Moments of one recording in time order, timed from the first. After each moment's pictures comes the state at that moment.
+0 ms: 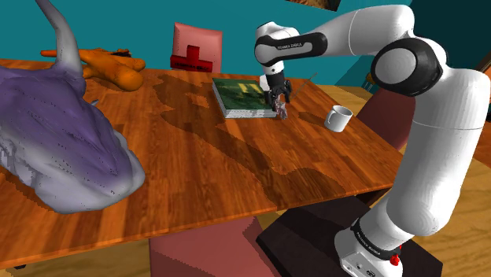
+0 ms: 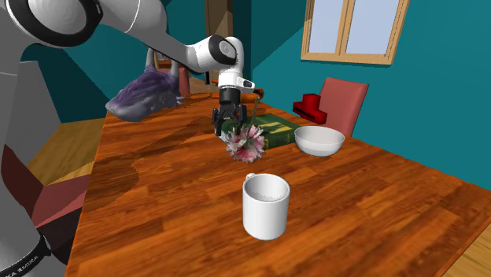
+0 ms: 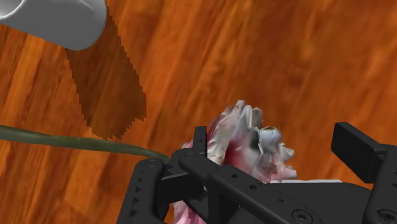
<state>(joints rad) -0.09 0.42 0.00 -1.53 -0.29 1.54 0.00</state>
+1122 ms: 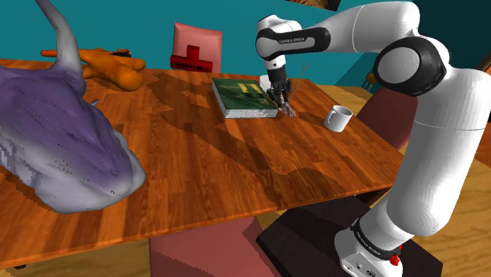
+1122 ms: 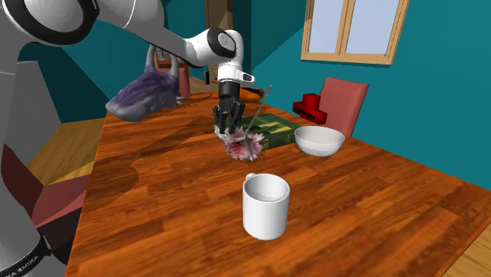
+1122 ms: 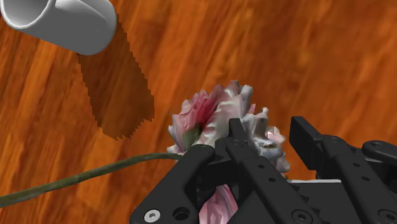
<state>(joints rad) -0.09 0.41 0.00 -1.50 -0.29 1.50 -0.01</state>
